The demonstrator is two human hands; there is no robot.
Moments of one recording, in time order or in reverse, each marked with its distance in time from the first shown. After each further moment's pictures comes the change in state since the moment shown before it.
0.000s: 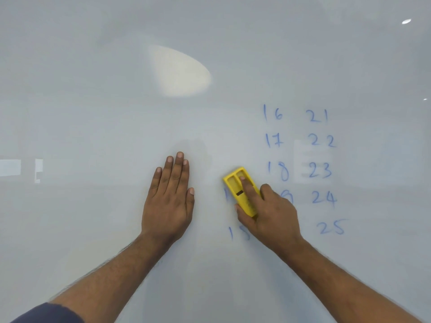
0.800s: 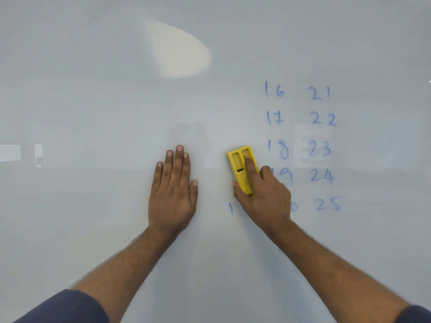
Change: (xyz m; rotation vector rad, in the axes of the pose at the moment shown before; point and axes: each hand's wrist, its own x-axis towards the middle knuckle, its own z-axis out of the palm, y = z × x) left_hand -0.032 0.012 0.003 -0.018 -0.030 -0.068; right_hand -0.011 -0.018 0.007 0.026 0.016 0.174
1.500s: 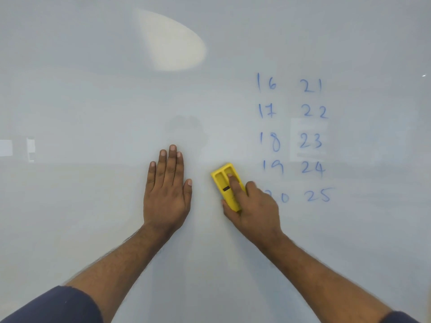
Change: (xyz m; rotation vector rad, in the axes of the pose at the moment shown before) left_hand -0.015 0.006 0.003 0.008 -0.010 -0.015; right_hand -0.044 0.002 0.005 -0.039 -0.090 -0.151
